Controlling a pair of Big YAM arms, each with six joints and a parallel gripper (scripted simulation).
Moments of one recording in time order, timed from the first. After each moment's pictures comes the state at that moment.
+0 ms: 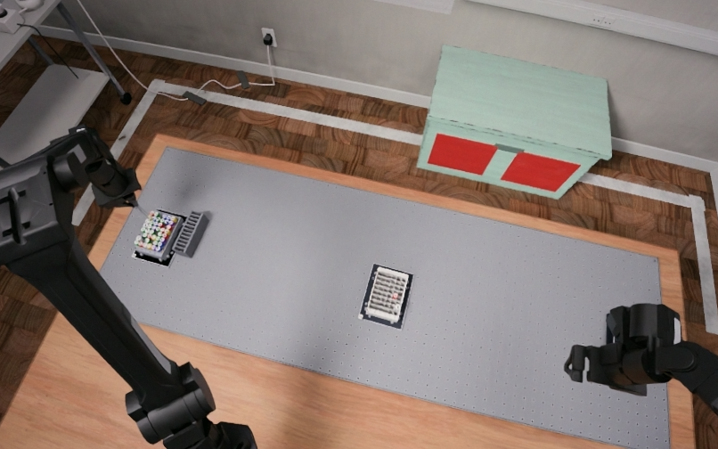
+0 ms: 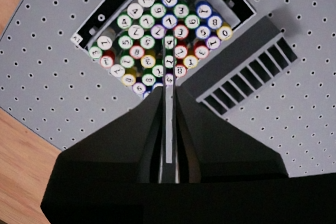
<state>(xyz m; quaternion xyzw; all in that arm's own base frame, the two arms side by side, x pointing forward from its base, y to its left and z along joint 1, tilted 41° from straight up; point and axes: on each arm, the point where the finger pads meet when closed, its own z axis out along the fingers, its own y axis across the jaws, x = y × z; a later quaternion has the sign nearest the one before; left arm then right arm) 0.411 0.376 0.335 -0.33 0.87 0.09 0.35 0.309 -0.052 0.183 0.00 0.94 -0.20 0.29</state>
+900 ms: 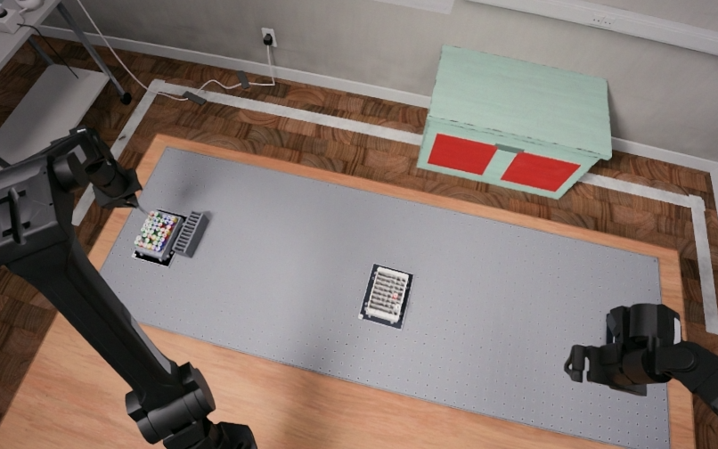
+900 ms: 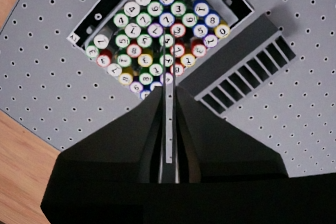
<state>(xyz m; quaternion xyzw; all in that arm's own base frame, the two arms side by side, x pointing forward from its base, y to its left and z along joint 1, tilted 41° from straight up) 0.412 0.375 0.333 -0.33 0.87 0.08 0.35 0.309 -0.052 0.183 0.00 0.94 -0.20 0.29</state>
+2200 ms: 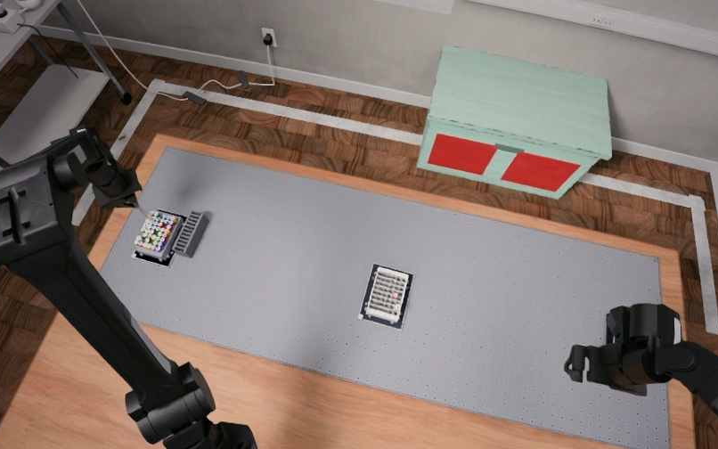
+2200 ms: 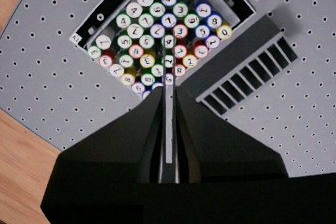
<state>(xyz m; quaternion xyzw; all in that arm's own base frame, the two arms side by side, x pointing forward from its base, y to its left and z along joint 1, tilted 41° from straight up) 0.412 0.376 0.333 -0.33 0.87 0.09 0.35 0.309 -0.052 0.183 0.00 0.94 -0.20 0.29</state>
